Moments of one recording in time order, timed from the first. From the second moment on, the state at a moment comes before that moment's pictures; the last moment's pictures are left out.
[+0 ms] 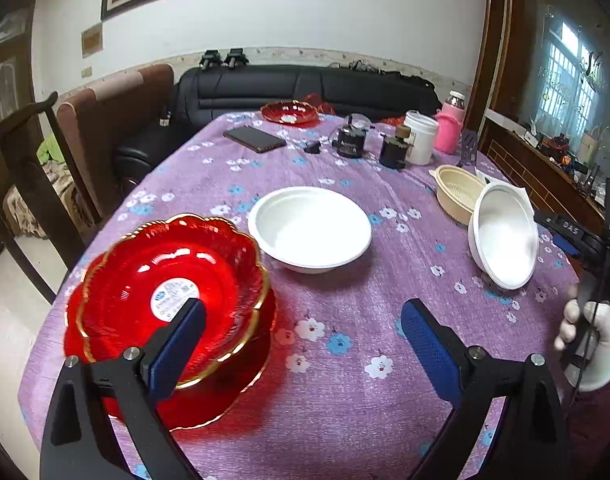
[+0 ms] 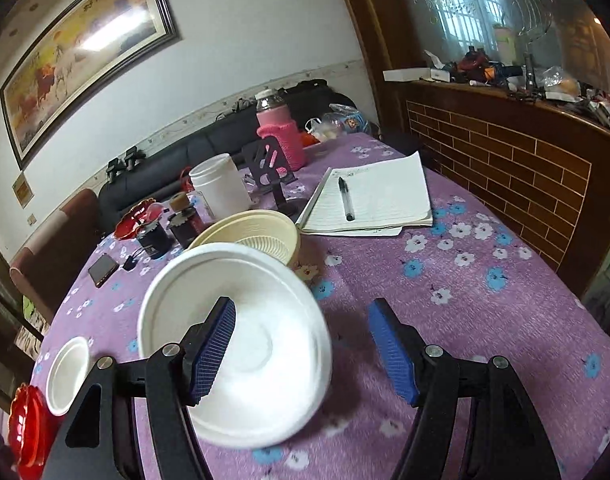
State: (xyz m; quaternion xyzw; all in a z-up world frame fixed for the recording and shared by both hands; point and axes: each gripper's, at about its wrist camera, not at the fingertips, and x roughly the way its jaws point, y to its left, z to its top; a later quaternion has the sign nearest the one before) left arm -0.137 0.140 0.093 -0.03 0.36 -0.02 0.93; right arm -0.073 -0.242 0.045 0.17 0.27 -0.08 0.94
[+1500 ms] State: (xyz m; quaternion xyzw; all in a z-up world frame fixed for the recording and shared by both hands) left arm 0.030 -0.059 0.028 -0.02 0.48 -0.20 0.85; right arm -0.050 -0.250 -0.001 0.23 0.34 0.00 0.91
